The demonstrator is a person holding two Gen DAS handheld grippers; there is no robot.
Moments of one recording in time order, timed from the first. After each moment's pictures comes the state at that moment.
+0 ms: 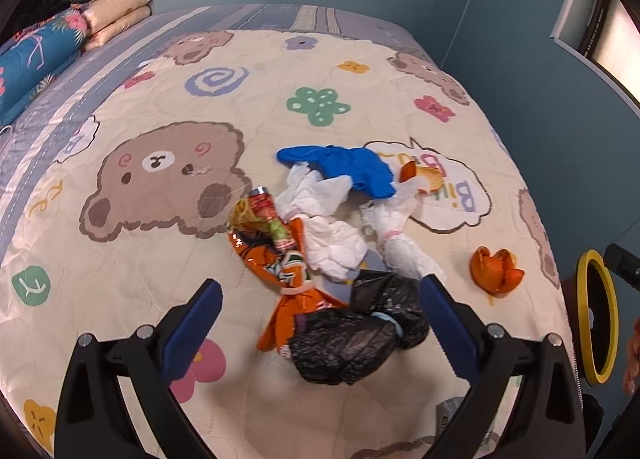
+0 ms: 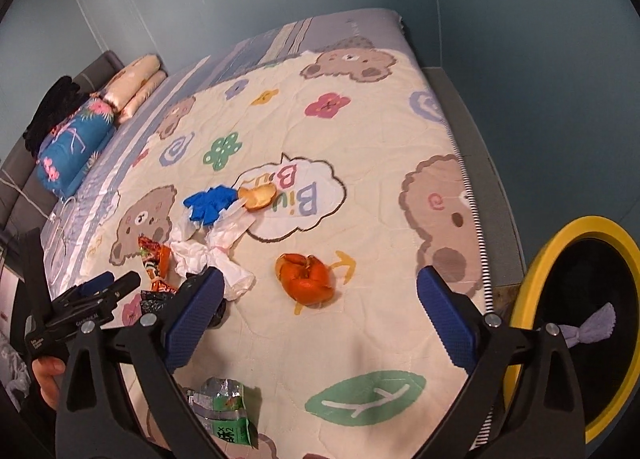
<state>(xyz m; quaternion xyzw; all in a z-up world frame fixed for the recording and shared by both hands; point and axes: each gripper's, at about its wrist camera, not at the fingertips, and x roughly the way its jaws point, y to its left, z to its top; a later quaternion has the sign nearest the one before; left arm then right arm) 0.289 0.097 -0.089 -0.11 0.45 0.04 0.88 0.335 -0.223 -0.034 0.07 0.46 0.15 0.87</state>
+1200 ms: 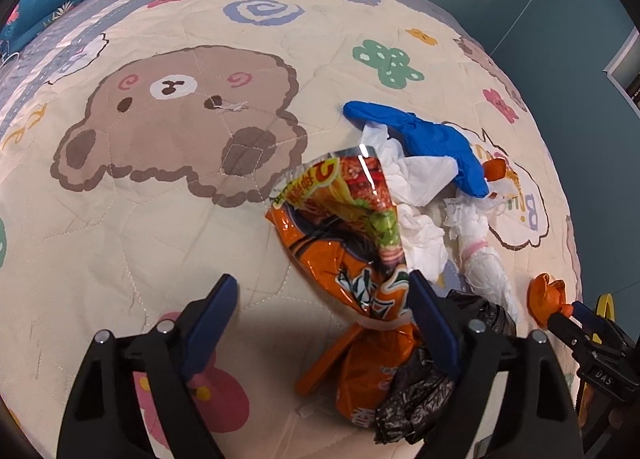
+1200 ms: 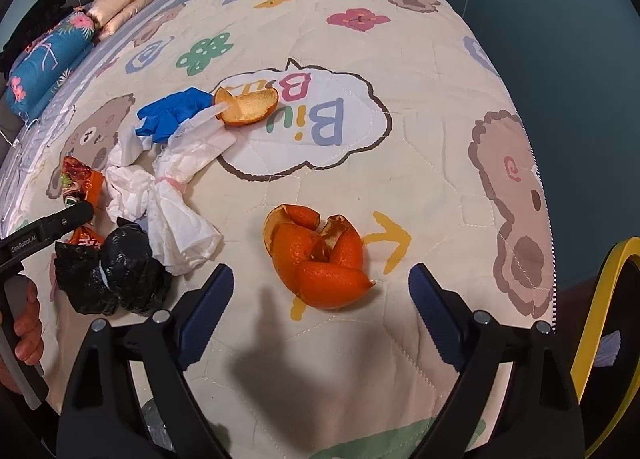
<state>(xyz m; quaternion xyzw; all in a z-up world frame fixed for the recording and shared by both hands) 0.324 0.148 -0.158 -0.20 0.50 0.06 0.84 0.378 -0.148 -0.133 -0.04 0.53 0.13 0.84</state>
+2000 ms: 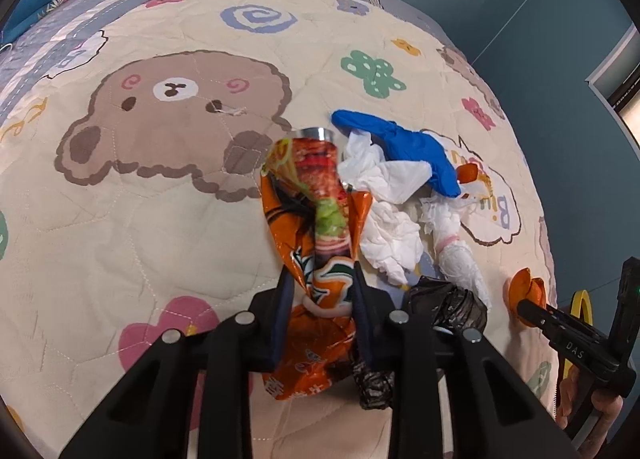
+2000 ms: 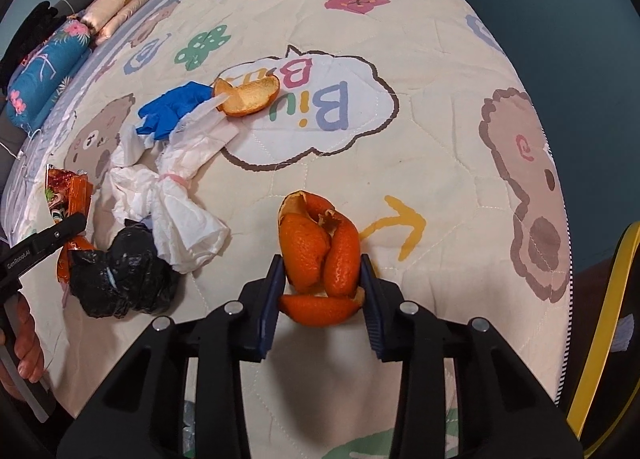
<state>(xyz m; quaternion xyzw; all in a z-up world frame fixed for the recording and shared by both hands) 0.305 0.159 -0.140 -0.22 0.49 0.03 0.84 0.374 -0.146 -0.130 0.00 0.55 0.14 0.82</state>
